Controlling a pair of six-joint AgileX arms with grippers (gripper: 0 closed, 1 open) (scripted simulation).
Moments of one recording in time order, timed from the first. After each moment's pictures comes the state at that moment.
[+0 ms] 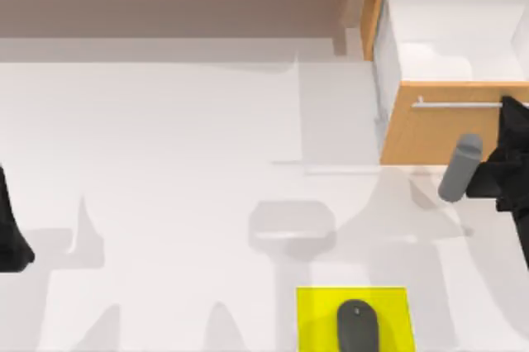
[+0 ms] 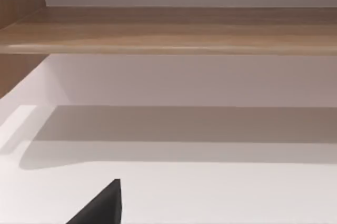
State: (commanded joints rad) left arm 0.00 0.00 0.00 0.00 0.00 0.00; right arm 0.31 1.99 0.31 1.68 0.34 -1.56
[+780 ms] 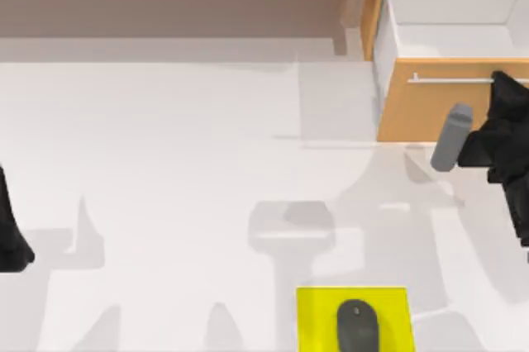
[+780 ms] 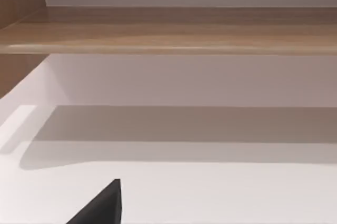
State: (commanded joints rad) left arm 0.00 0.00 0.00 0.00 0.00 0.00; right arm 0.27 2.04 0.46 1.58 0.30 -1.55
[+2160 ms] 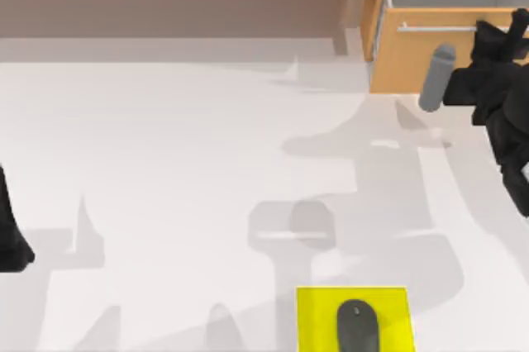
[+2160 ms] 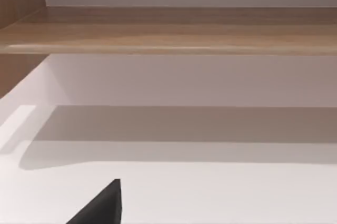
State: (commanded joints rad) left arm 0.00 0.00 0.00 0.00 0.00 0.00; right arm 0.20 2.17 0.81 1.35 0.23 -1.55
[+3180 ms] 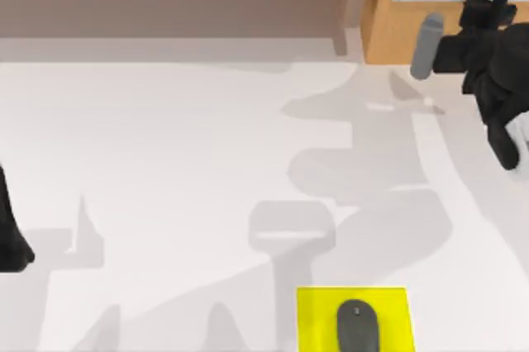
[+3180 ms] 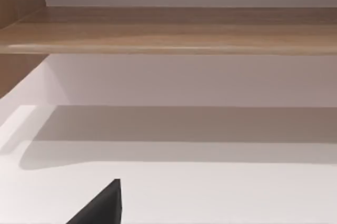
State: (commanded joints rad) left arm 0.00 0.00 0.00 0.00 0.00 0.00; right arm 0.16 2.30 1.10 1.19 0.20 -1.55
